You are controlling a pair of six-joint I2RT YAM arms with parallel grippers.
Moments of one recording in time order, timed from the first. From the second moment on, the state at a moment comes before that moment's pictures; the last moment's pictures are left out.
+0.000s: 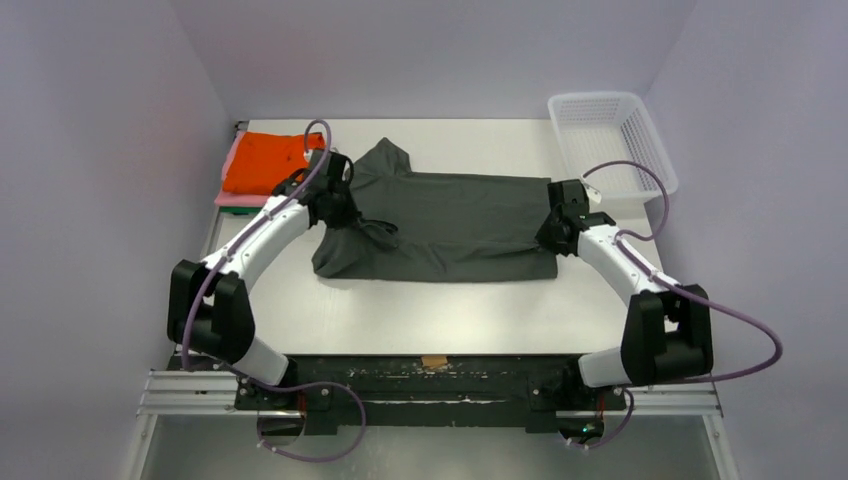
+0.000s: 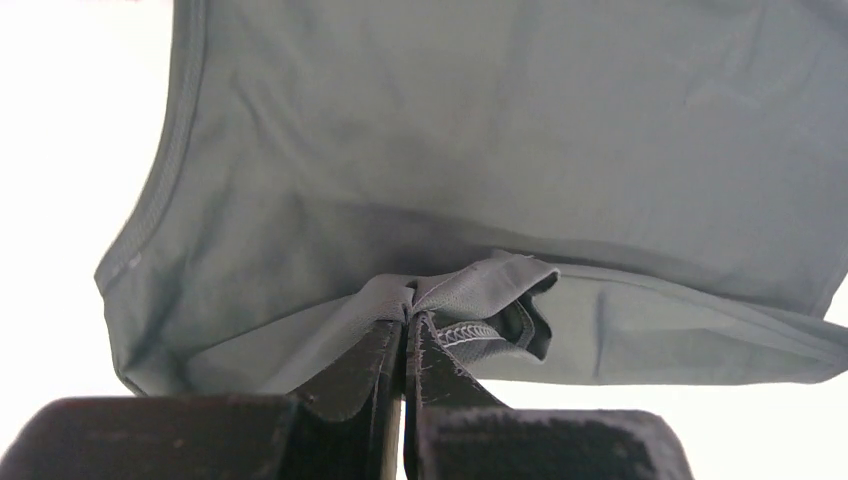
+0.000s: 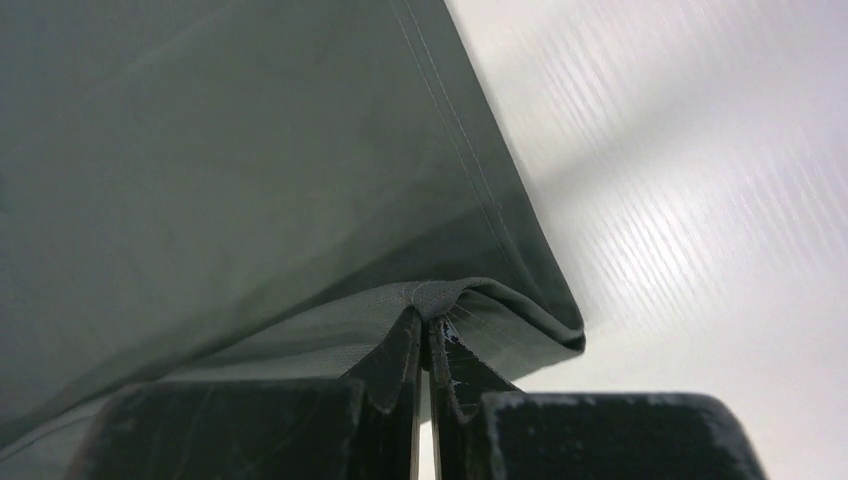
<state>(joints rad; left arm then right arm) -0.35 1.49 1.17 -0.63 -0.05 -0.65 0.17 1.36 0.90 -0.53 0.25 0.71</state>
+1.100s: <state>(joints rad) -0.25 1.89 1.29 -0.57 0.18 -0.59 0.31 1.62 0.93 -0.25 0.14 0.64</state>
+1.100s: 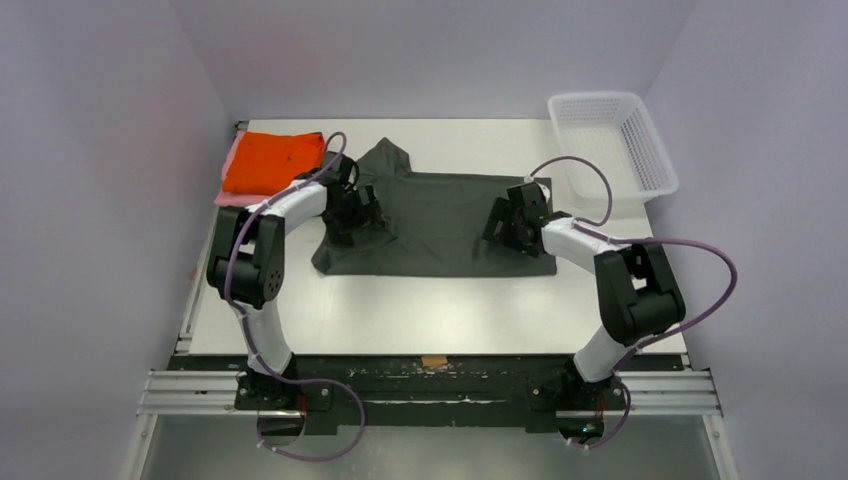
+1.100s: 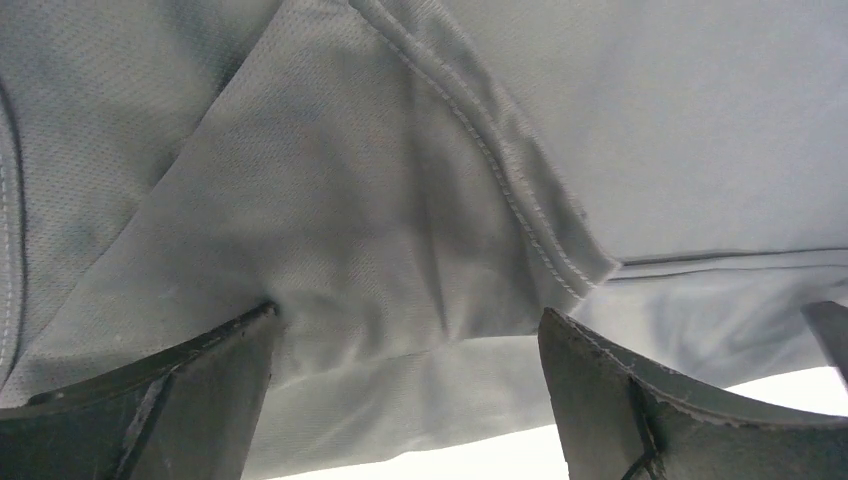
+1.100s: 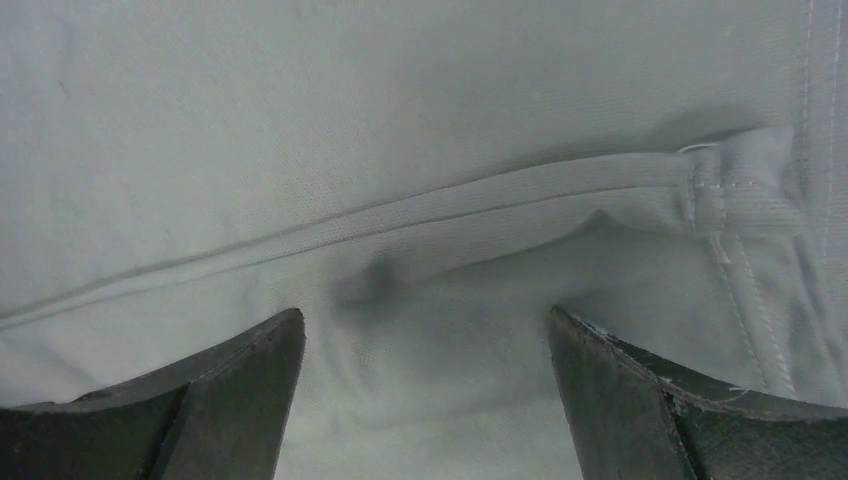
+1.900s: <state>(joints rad) -0.36 1.42 0.67 -0.20 0.23 -0.74 0.35 1.24 0.51 -0.12 0.08 0.70</state>
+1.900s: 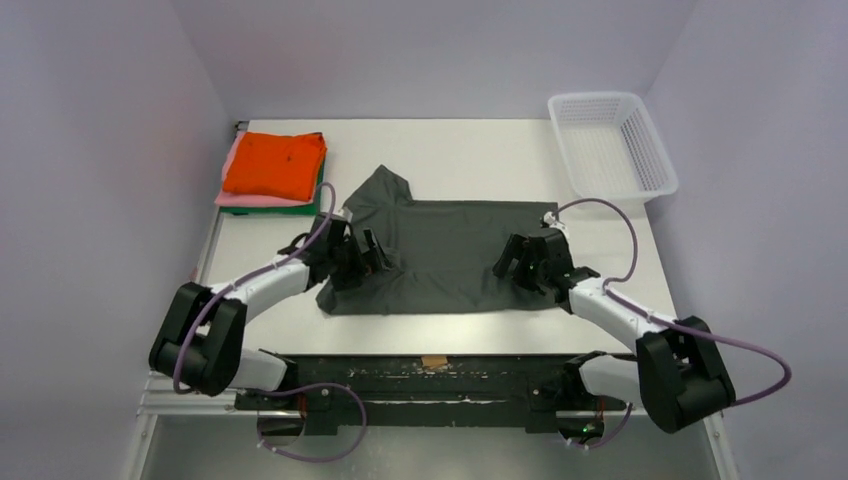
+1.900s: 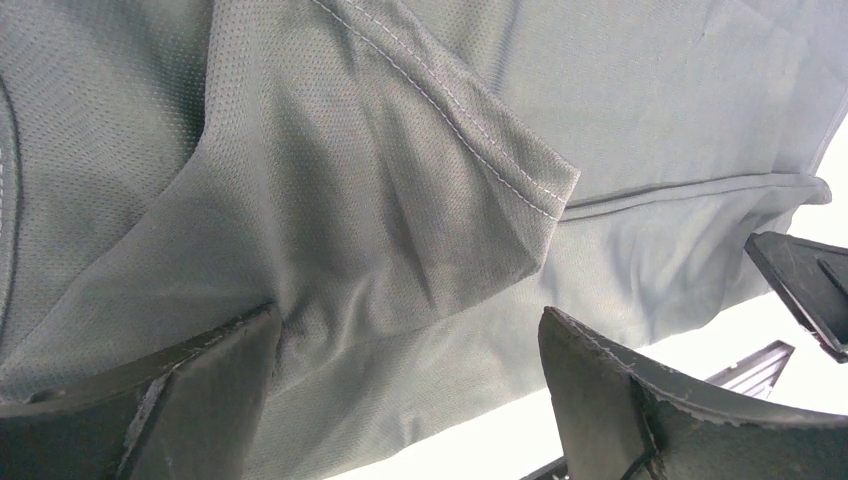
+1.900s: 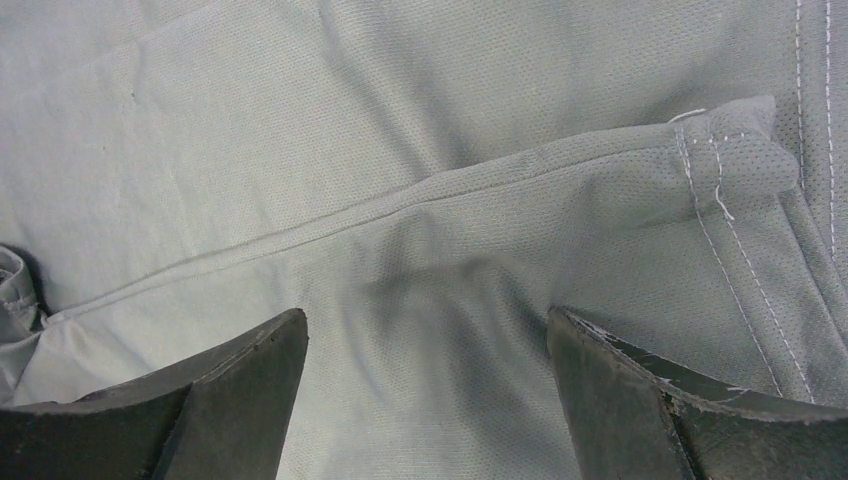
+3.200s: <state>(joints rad) -0.33 1.84 1.54 -0.71 -0.07 -0.62 0.37 1.08 0.66 -0.42 0.28 0.74</state>
